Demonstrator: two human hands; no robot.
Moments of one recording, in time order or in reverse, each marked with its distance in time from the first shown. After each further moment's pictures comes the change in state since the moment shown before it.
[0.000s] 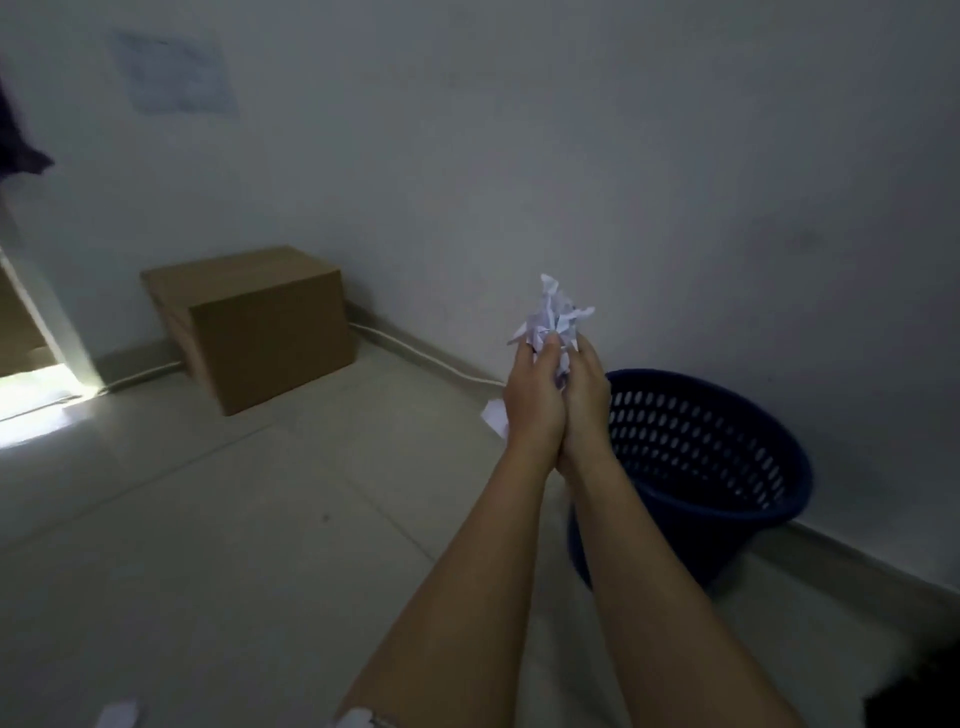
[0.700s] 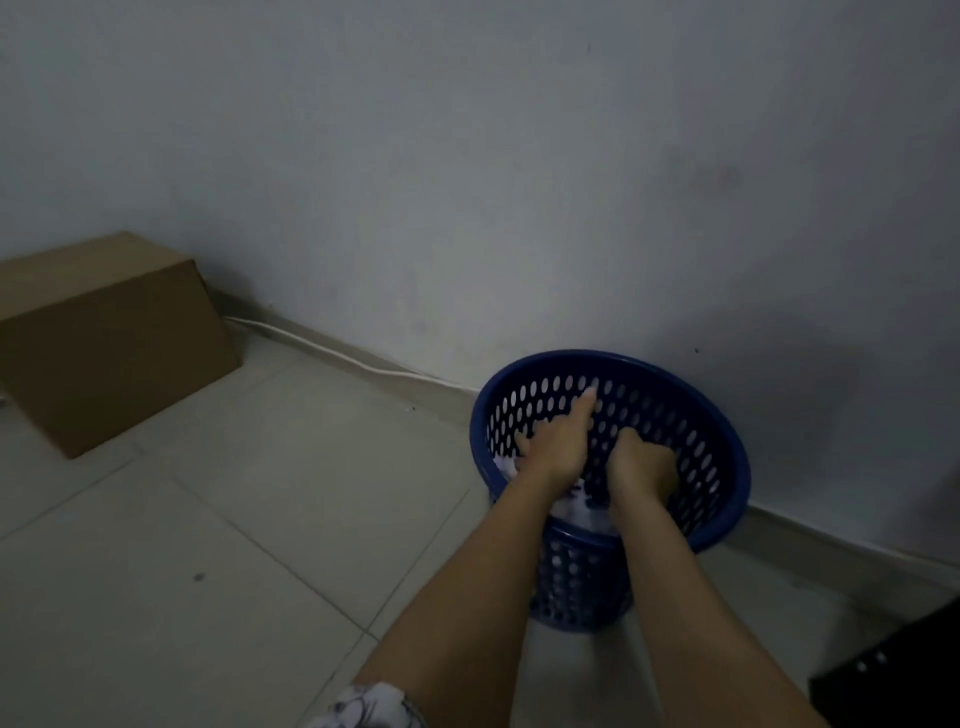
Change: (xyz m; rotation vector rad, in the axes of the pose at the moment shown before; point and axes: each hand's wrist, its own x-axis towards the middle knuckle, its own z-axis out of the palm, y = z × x) left_hand 0.071 -0.139 0.129 0.539 -0.408 -0.487; right_hand 0.126 0.083 -0.179 -0.348 0.658 0.463
